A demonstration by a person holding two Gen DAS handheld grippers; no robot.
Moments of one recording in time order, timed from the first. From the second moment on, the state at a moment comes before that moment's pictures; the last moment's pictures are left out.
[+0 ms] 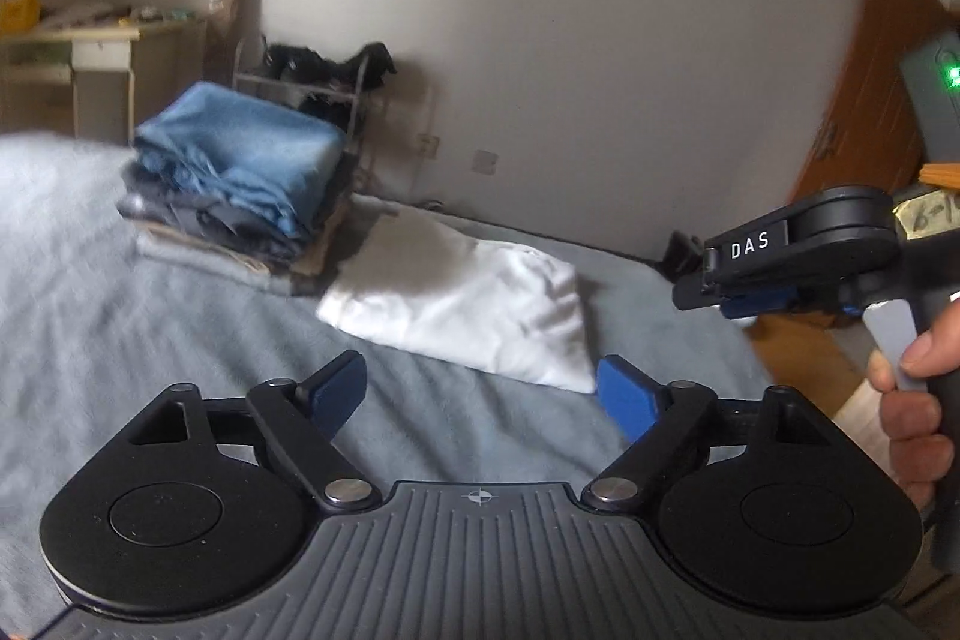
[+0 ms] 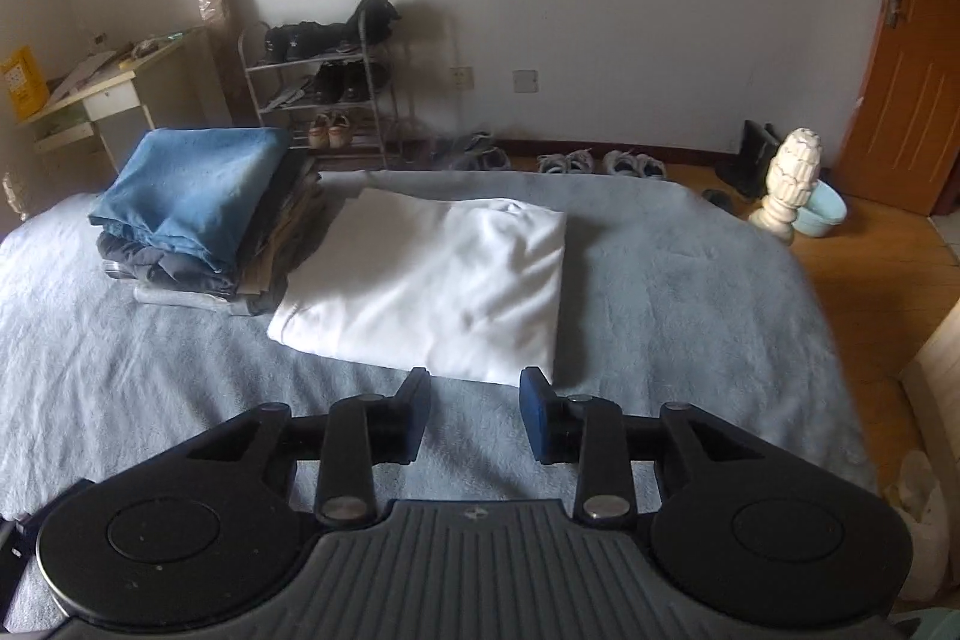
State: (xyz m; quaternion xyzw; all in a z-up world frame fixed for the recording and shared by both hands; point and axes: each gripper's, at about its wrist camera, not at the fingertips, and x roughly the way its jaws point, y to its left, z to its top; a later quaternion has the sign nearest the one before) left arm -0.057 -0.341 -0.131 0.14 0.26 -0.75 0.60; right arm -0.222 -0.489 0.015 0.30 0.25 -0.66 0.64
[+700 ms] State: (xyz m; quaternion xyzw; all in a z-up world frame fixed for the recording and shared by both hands) left arm -0.108 -0.381 -0.203 0.12 0.32 -0.73 0.60; right arm -0.281 -0.515 -0.095 0.32 0.29 -0.63 0.64
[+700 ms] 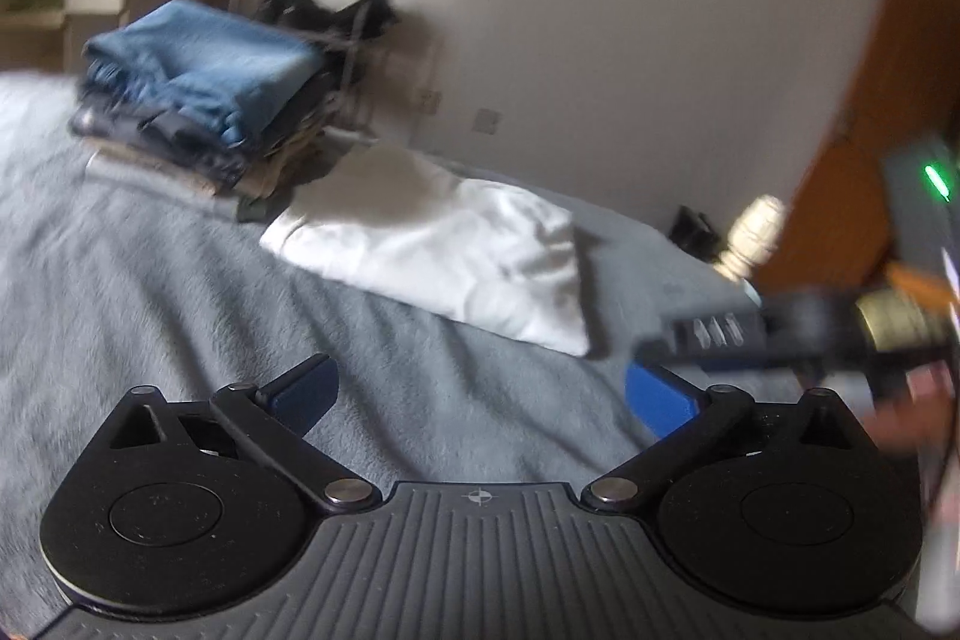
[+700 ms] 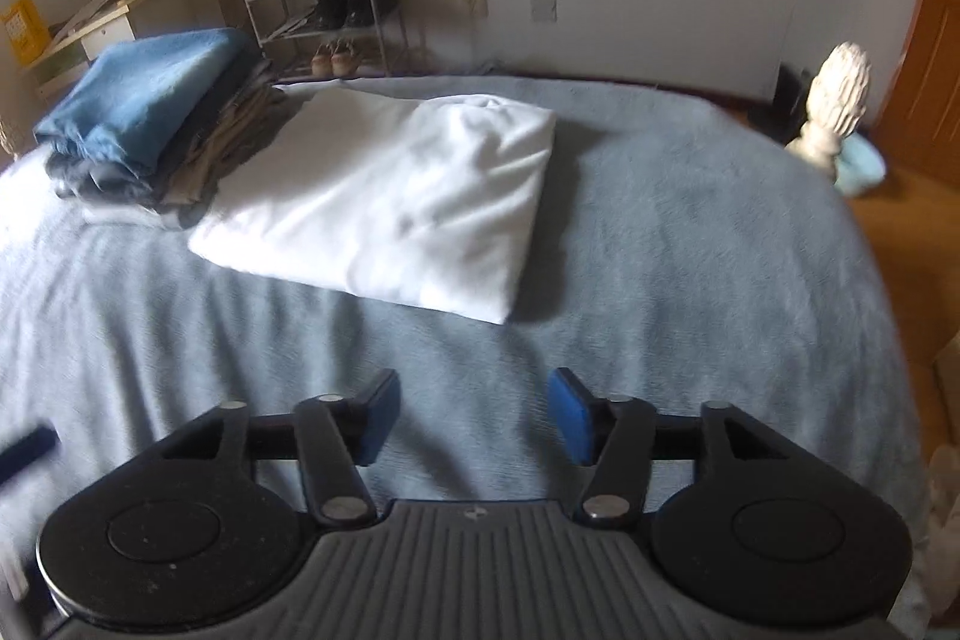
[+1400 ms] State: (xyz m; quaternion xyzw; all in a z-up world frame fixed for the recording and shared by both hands) left arm -0.165 -0.401 -0.220 0.18 0.37 -0.66 0.63; right arm -0.298 -0.520 -0.098 0.19 0.34 -0.66 0.64
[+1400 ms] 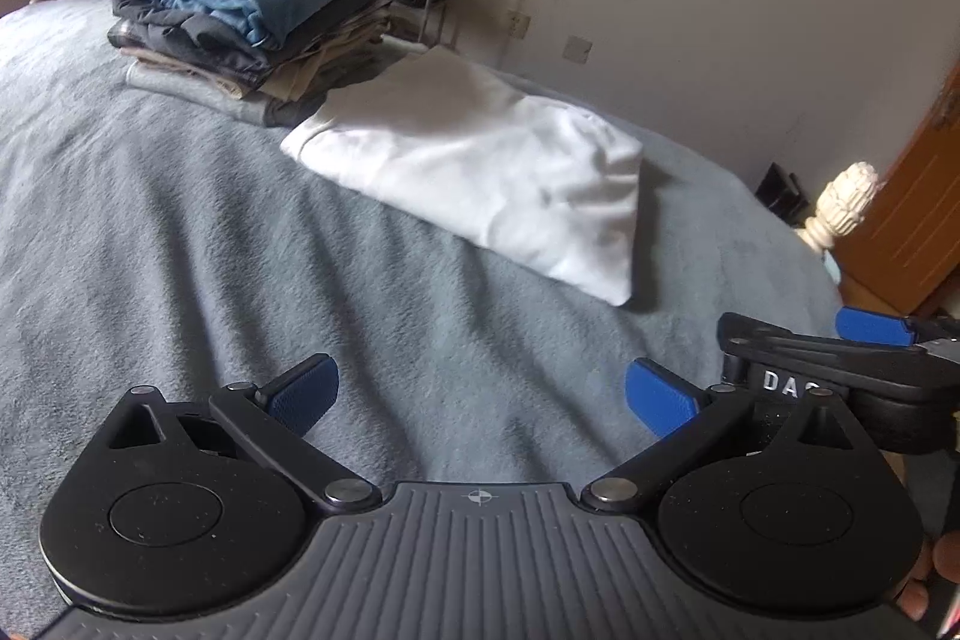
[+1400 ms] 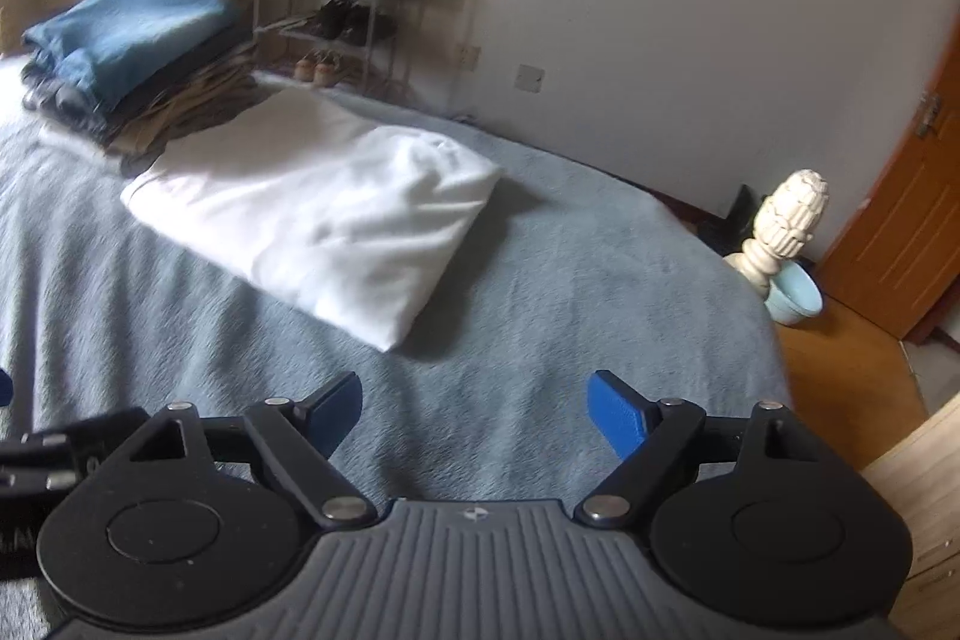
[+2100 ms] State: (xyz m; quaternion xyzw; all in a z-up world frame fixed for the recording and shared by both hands) left arm -0.190 -0.410 -0.215 0.21 0.36 -0.62 0.67; right arm -0.332 -0.515 -0.102 0.21 0.31 -0.67 0.64
